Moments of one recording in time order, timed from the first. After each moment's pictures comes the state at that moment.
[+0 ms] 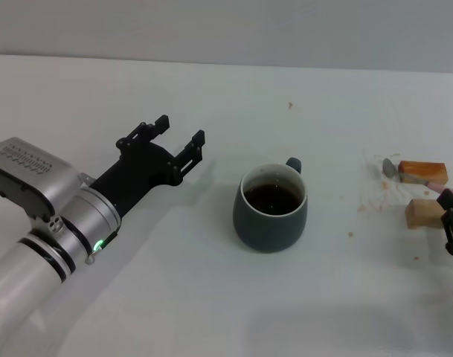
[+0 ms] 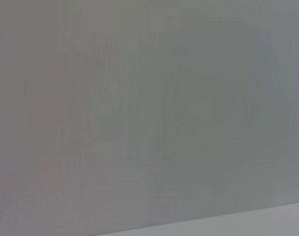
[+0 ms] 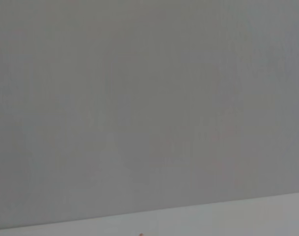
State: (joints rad) left arm -0.44 -2.08 -0.87 -0.36 2.80 0.96 -0.36; right arm 0.25 2.08 -0.55 0.09 -1.21 -1.41 0.46
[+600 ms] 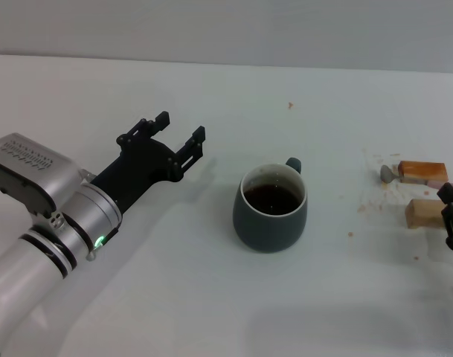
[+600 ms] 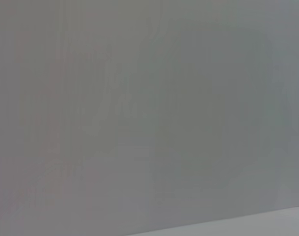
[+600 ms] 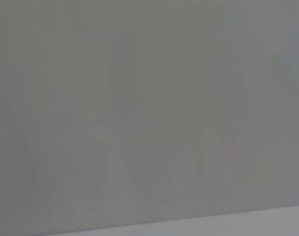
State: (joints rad) left arm -0.45 -2.08 -0.88 -0.36 2.79 0.96 -0.36; right arm 0.25 2.08 -0.55 0.09 -1.21 -1.44 0.47
